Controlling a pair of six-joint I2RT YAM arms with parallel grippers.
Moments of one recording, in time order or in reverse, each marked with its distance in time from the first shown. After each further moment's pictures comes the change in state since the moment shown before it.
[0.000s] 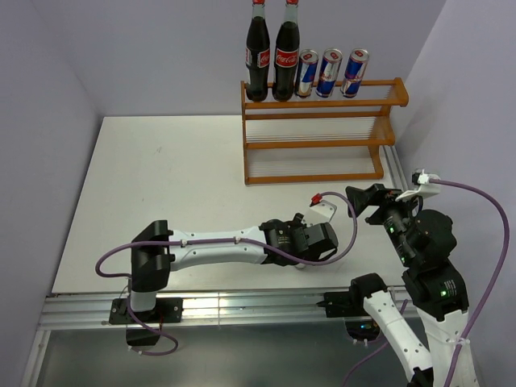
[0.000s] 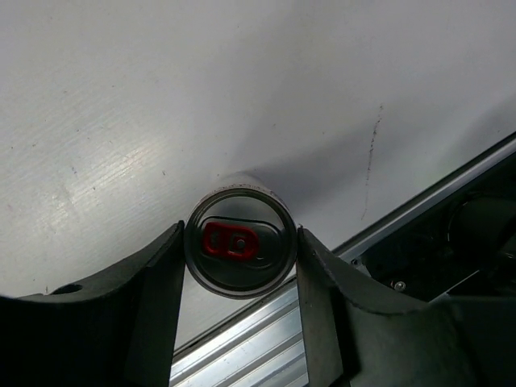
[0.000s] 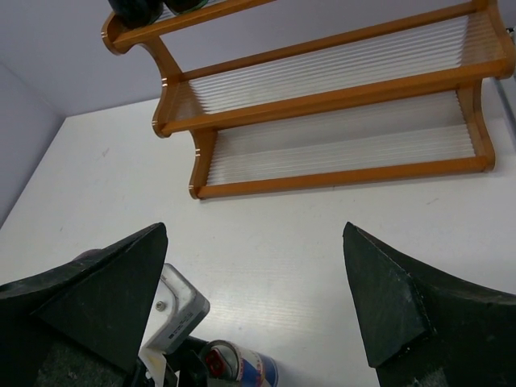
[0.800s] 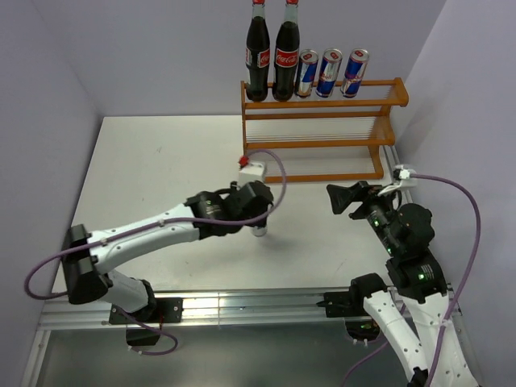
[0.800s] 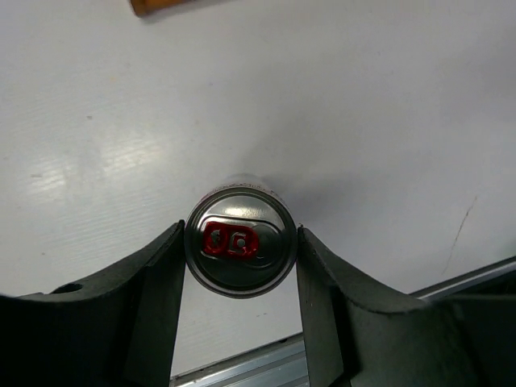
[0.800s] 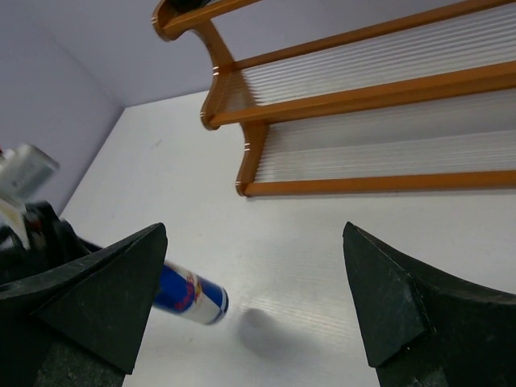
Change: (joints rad) left arm 0.232 -0.388 -0.291 -0.030 -0.039 -0.028; right arm 0.000 -0.014 -0.180 0.208 -0.133 0.081
